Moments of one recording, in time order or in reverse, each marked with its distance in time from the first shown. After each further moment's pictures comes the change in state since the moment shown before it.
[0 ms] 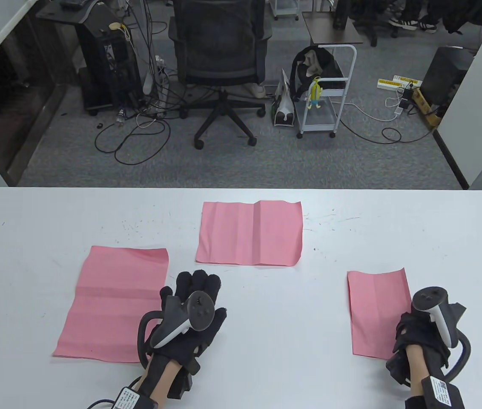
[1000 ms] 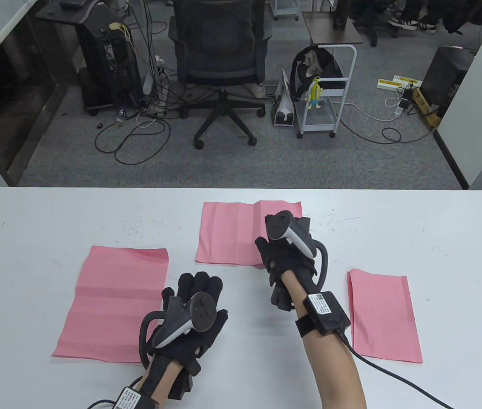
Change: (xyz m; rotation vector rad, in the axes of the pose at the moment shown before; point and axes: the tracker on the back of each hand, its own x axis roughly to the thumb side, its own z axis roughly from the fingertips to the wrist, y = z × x) left_hand 0.001 -0.001 -0.001 -0.013 -0.003 -0.007; right_hand 0.315 0.039 0.089 0.161 -0.595 0.159
